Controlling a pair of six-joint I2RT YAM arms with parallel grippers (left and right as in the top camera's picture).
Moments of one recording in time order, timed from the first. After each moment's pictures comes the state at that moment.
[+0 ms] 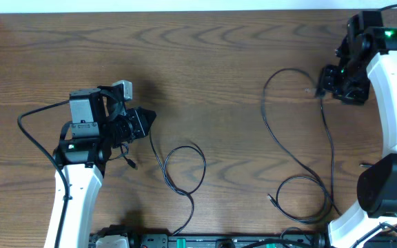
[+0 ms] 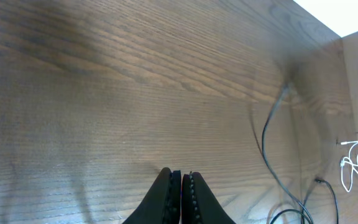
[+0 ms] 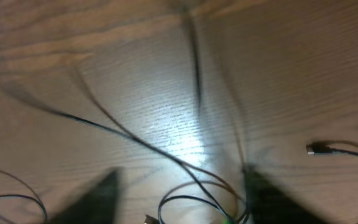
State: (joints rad) left arm 0.06 1.15 0.86 -0.58 0.58 -0.30; right arm -0.05 1.84 1.76 -1.40 -0.06 0.21
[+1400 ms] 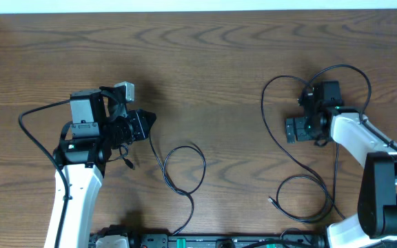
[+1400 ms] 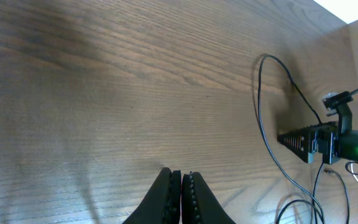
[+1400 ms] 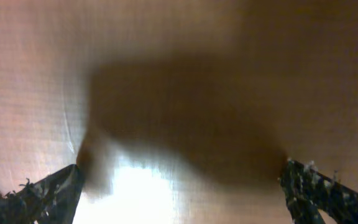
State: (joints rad) left arm 0.06 1.15 0.86 -0.61 0.58 -0.24; right arm 0.03 1.72 0.87 -0.47 0.00 -0.04
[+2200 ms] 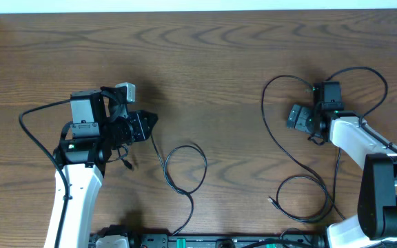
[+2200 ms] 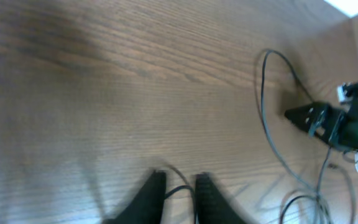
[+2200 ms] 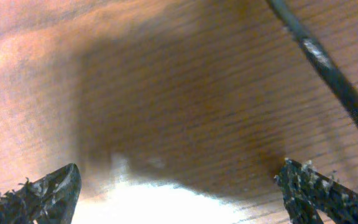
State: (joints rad) left arm 0.06 1.15 0.86 -0.62 0.58 -0.21; right arm 0.03 1.72 0.84 -0.34 0.06 0.41
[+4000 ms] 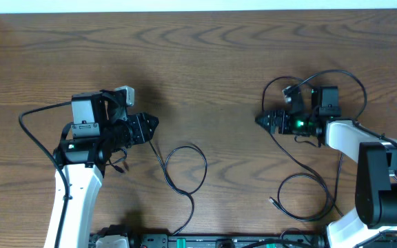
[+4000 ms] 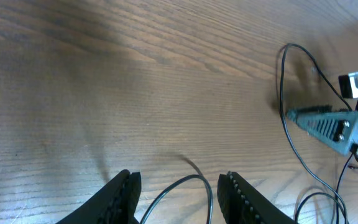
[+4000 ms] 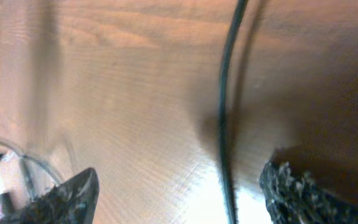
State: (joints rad) left arm 0.06 1.15 0.86 -0.67 0.51 -0.20; right arm 0.03 1.78 0.79 -0.14 -0.75 0.14
